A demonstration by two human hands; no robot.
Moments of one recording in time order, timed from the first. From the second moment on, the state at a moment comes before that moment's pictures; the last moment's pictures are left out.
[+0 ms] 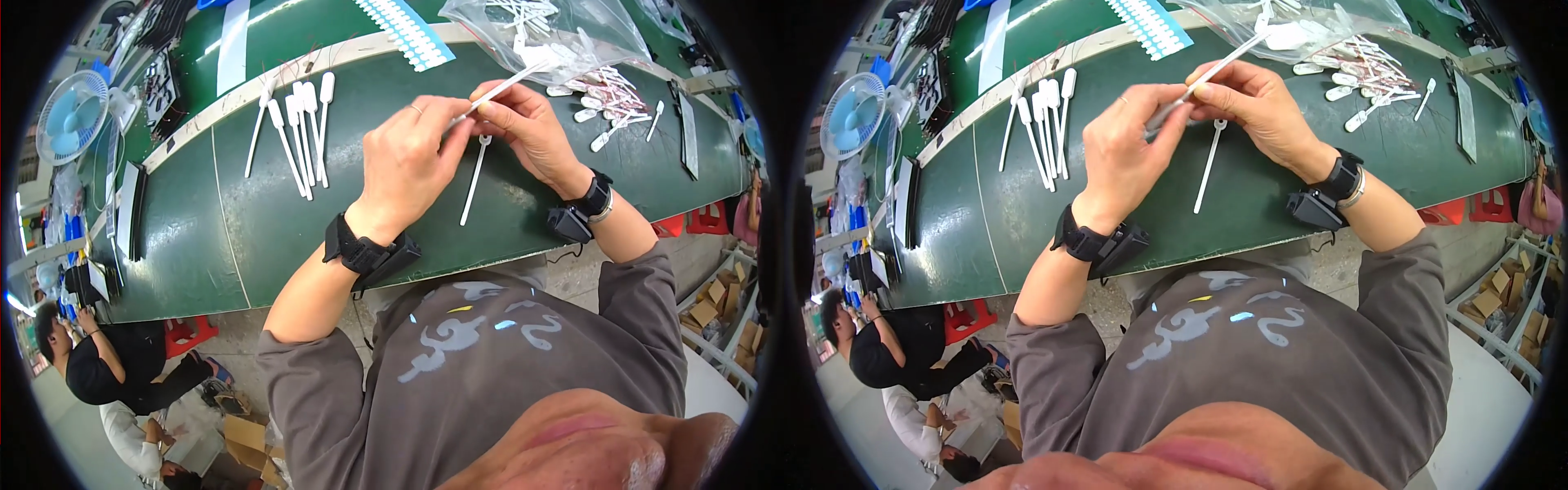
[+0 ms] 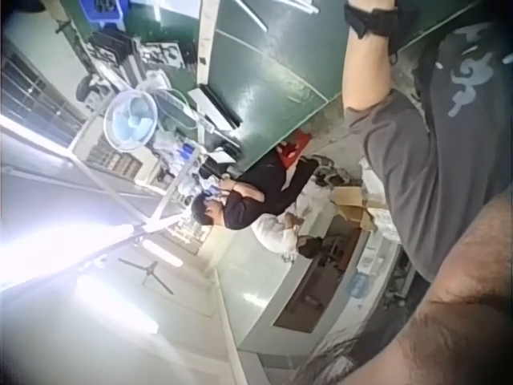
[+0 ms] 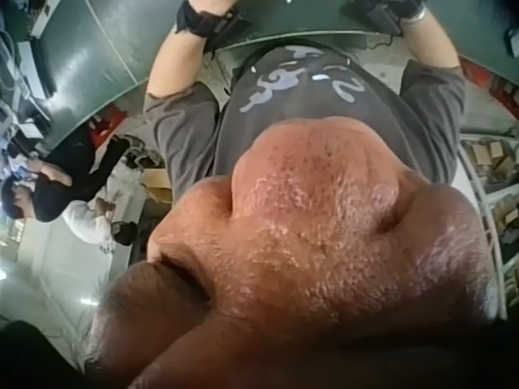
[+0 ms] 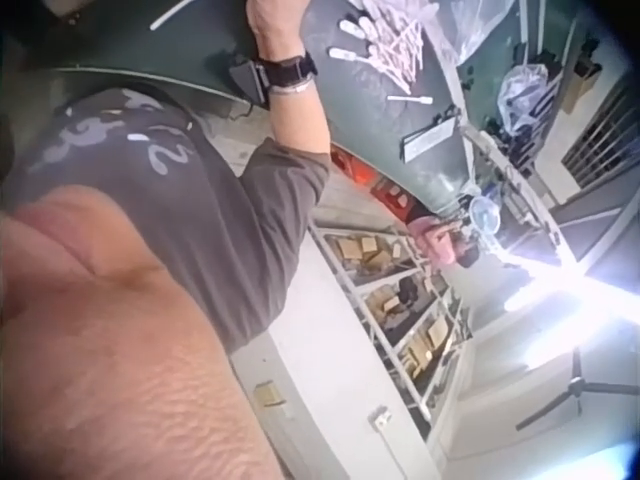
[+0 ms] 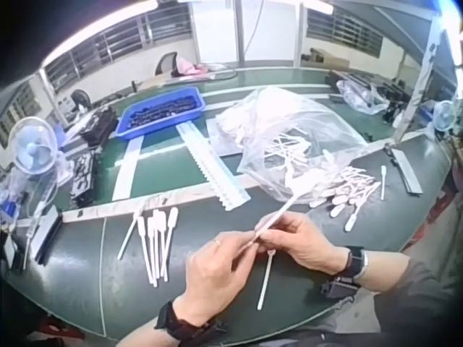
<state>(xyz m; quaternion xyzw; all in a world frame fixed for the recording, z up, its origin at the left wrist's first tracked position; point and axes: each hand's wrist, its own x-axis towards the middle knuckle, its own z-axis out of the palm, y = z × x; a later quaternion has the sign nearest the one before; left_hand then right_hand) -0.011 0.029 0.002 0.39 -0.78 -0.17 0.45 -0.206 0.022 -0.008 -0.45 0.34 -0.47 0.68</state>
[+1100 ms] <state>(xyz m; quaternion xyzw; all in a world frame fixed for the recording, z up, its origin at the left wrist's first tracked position) -0.013 0.026 0.006 0.36 -0.75 -0.26 0.49 -0.210 0.029 -0.007 -0.63 0.34 -0.48 0.50</state>
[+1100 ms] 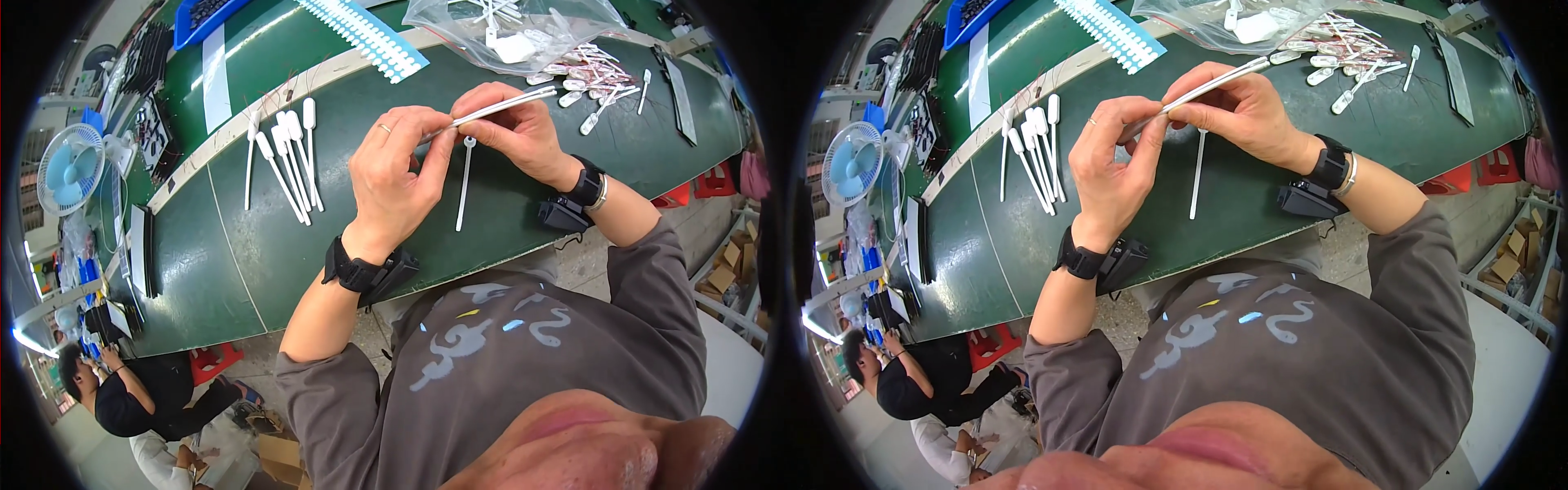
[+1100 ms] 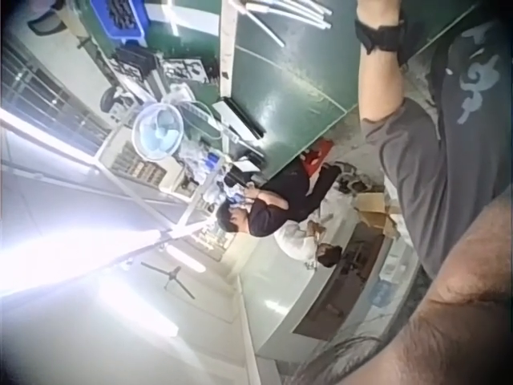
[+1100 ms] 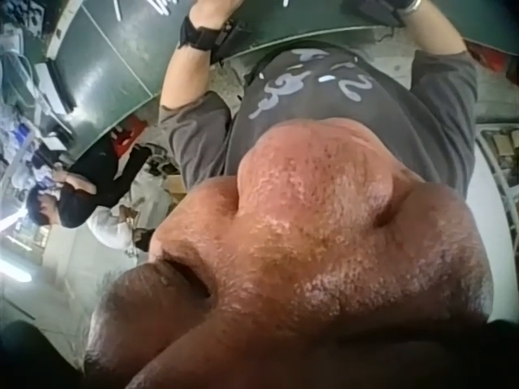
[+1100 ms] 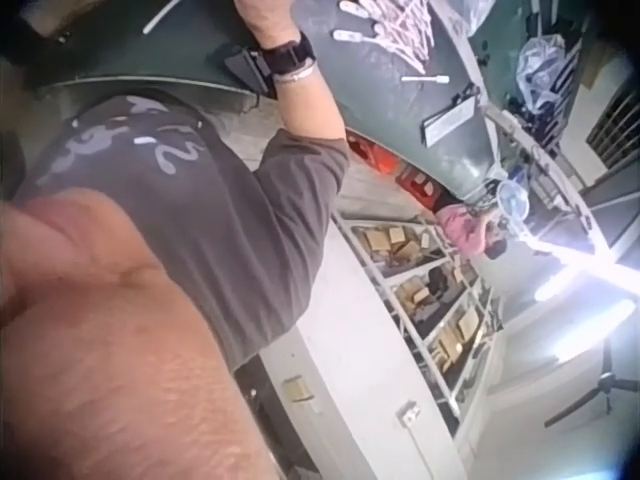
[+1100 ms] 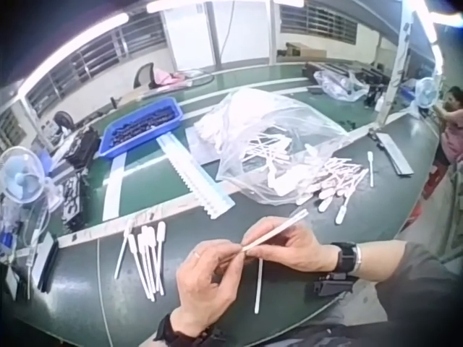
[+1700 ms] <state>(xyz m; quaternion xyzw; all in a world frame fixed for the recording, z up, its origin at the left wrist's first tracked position) -0.017 0.027 0.009 0.36 -0.75 -0.25 0.49 -0.217 0.027 -0.004 -0.69 0.32 -0.48 0.44</state>
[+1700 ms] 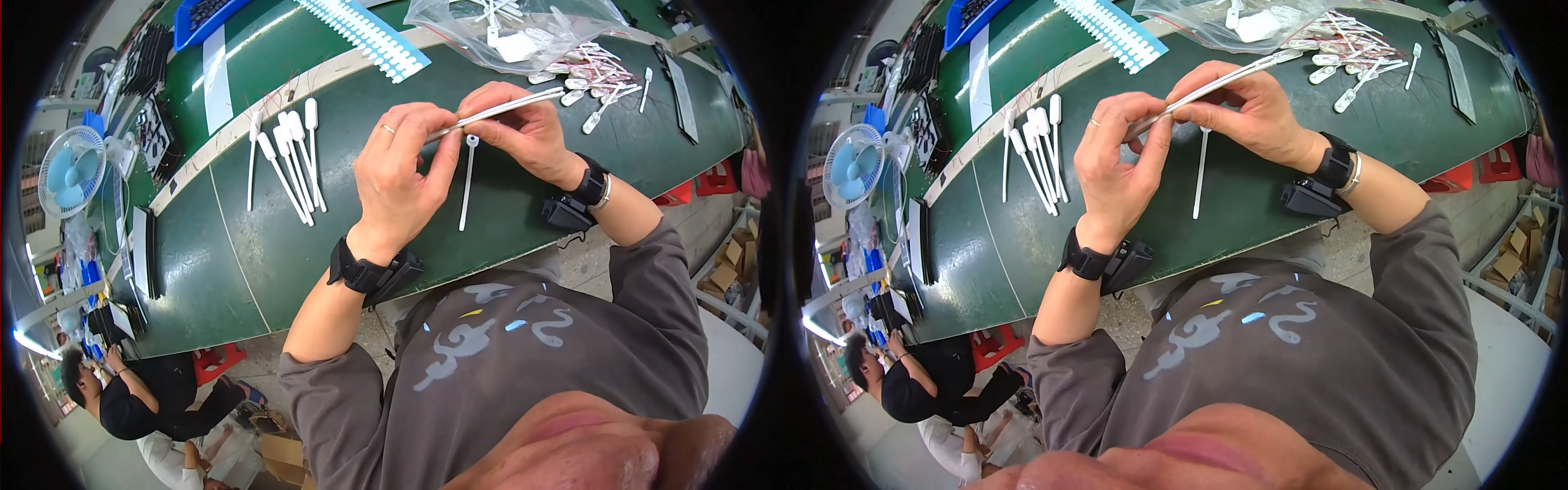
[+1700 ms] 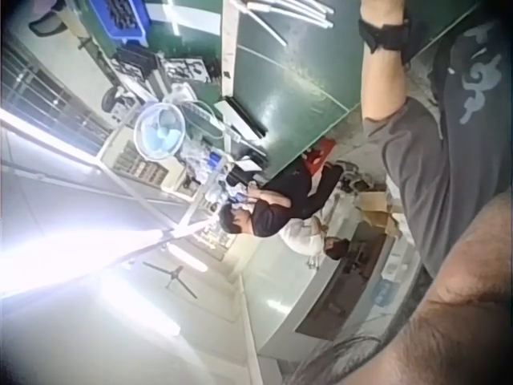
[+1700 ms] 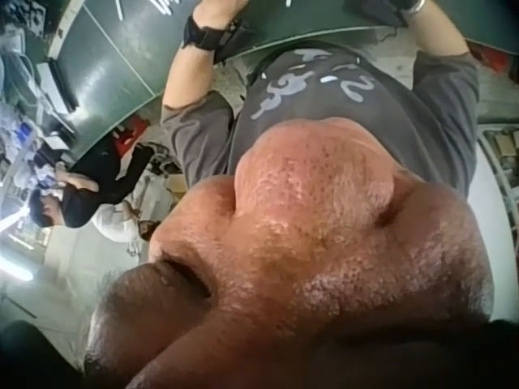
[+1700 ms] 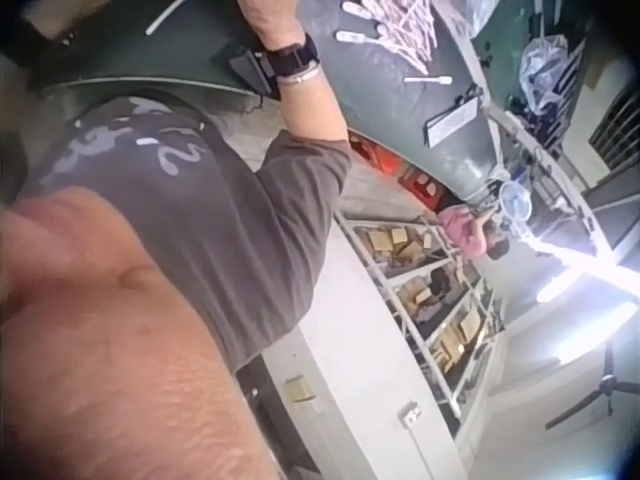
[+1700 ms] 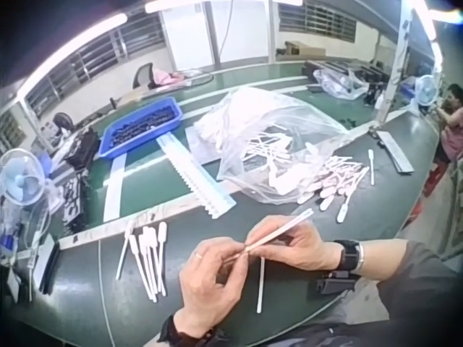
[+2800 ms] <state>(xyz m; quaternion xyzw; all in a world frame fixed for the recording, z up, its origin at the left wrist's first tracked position) 0.015 0.004 0.002 0.34 -0.59 -0.68 0.26 -0.209 -0.001 -0.001 -0.63 0.33 -0.31 0.64</state>
